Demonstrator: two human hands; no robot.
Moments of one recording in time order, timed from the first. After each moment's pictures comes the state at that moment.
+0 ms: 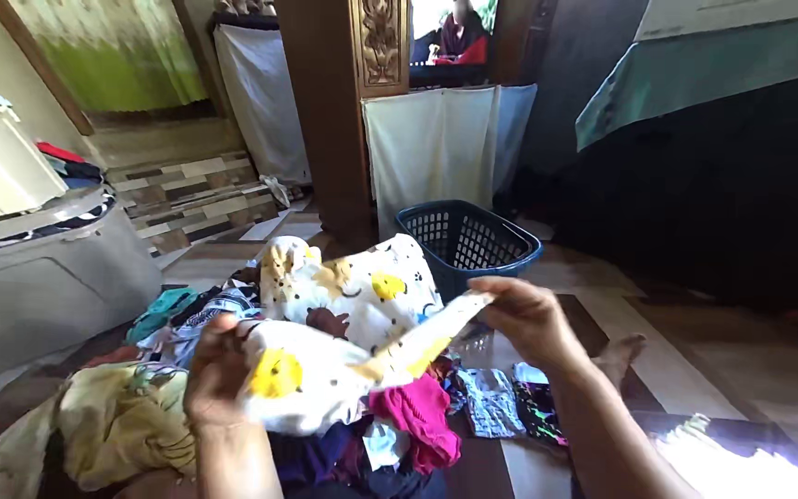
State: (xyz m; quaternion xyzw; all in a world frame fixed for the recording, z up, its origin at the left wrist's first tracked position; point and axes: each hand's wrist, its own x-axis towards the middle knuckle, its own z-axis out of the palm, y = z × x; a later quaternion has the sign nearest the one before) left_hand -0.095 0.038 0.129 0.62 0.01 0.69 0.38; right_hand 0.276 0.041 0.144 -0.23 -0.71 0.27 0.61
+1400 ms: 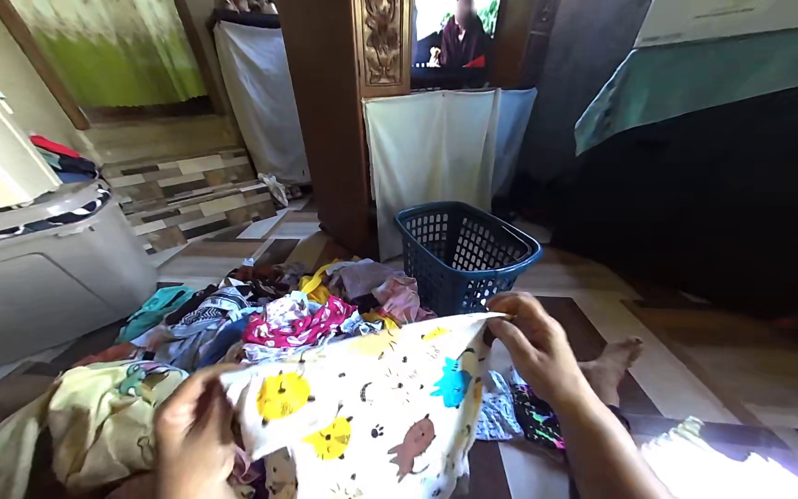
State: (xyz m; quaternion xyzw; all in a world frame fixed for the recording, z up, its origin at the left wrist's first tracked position) left_hand -0.088 -0.018 0.131 0.62 0.33 0.70 0.16; right_hand 0.273 0.018 0.126 -0.42 -0.69 0.15 0.58
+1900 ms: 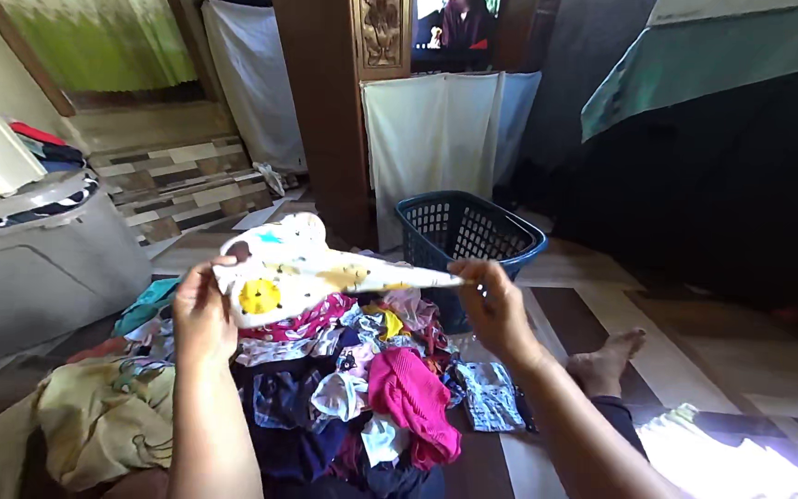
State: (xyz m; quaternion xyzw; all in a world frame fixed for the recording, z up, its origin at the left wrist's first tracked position) left_hand -0.116 0.104 0.144 0.57 0.30 0.73 0.24; right_hand 0.248 0.081 0.121 -0.36 -0.74 0.02 0.57
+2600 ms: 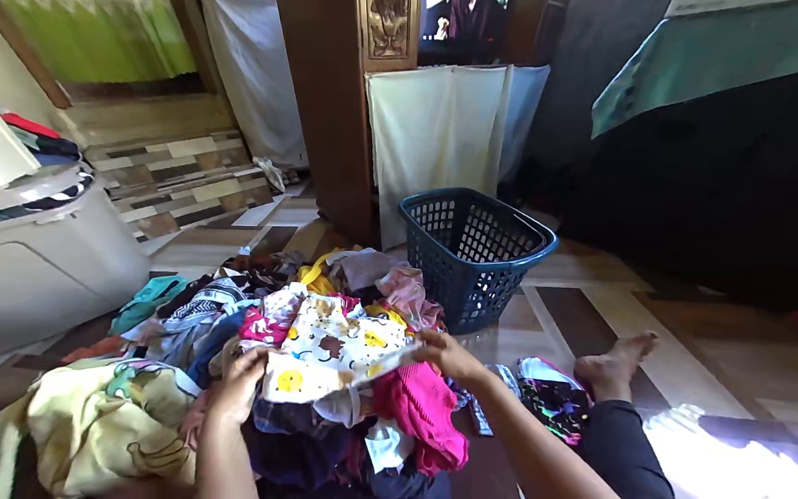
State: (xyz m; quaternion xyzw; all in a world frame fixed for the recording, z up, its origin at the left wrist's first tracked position) left_hand -0.144 0.093 0.021 0.54 0.53 0.54 0.39; right_hand 0.213 0.110 0.024 -0.46 -0.63 0.51 0.37
